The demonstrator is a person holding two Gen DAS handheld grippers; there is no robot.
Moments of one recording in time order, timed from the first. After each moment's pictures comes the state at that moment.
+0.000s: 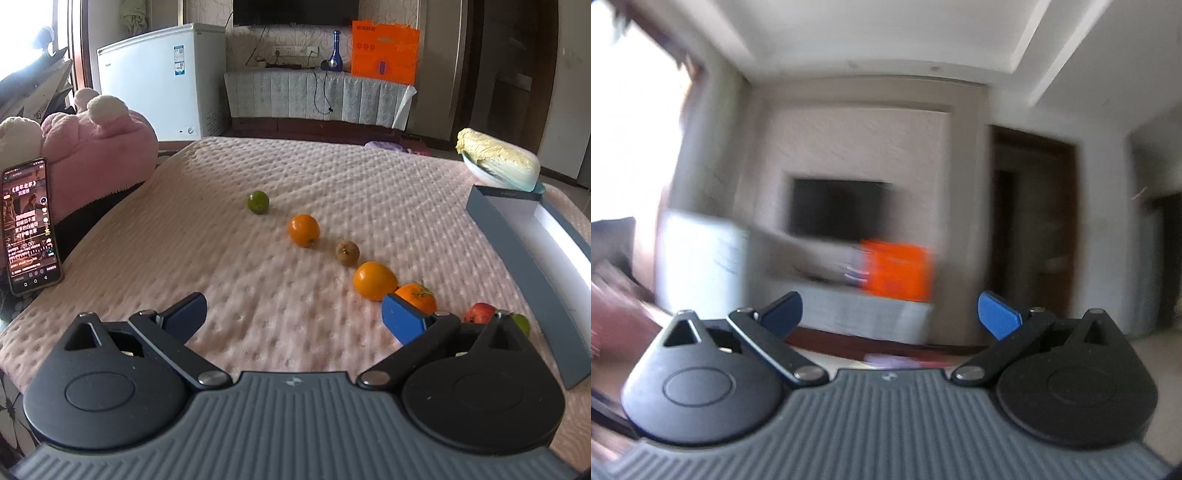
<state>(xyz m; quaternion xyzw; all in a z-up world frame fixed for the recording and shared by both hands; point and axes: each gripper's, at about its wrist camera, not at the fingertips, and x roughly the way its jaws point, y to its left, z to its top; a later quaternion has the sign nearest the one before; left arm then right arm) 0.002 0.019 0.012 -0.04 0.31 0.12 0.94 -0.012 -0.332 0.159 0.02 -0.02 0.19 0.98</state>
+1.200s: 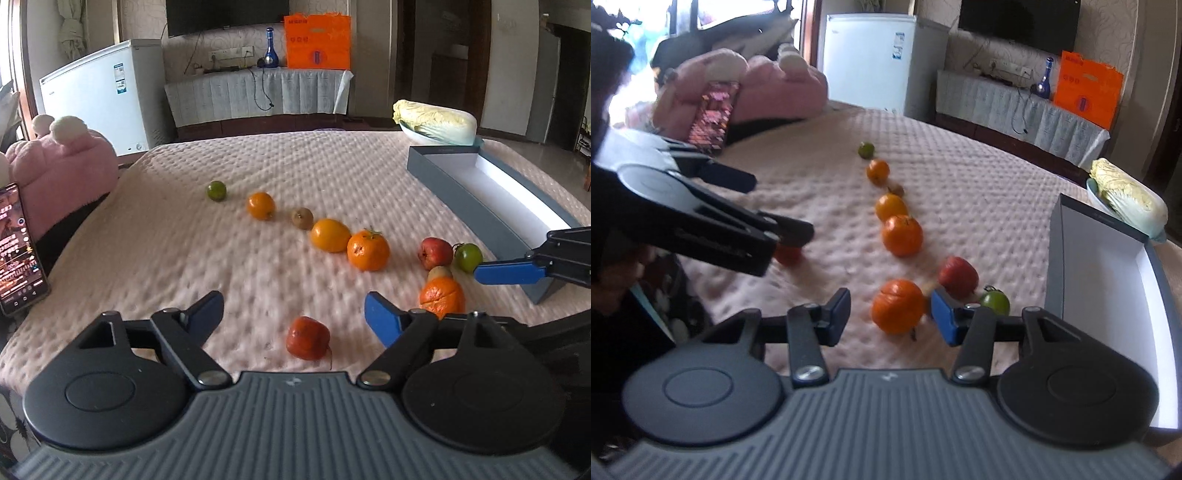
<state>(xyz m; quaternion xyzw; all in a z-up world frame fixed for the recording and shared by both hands) -0.040 0.012 0.008 0.01 0.33 0.02 0.94 0.035 -0.170 -0.029 -0.17 0.30 0.32 0.88</state>
